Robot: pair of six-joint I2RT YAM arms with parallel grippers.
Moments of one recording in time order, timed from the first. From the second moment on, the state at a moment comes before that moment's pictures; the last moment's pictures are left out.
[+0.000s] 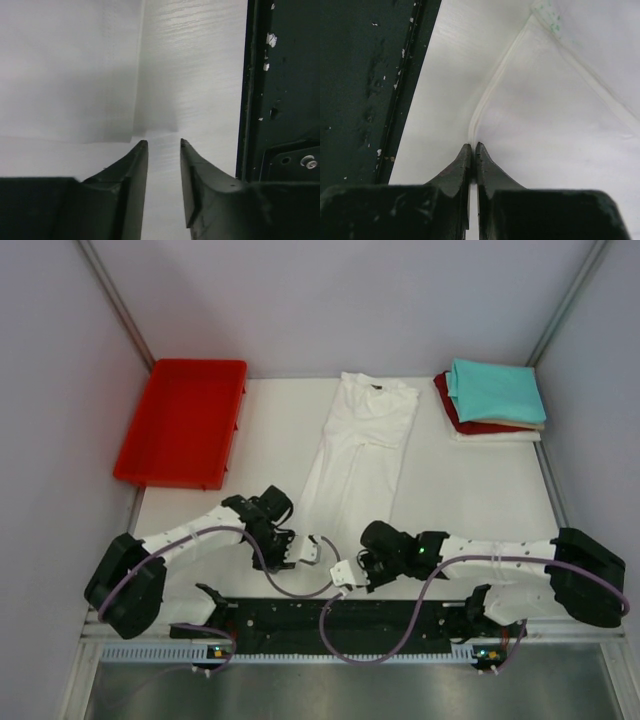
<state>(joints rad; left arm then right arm) -0.66 1.31 0.69 -0.83 0.37 1.00 1.14 1.27 0.59 -0.32 -0.21 -0.78</state>
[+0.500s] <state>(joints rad) -0.67 1.35 0.76 -0.79 0.38 1.10 1.14 1.22 0.56 -0.39 -0.20 -0.81</state>
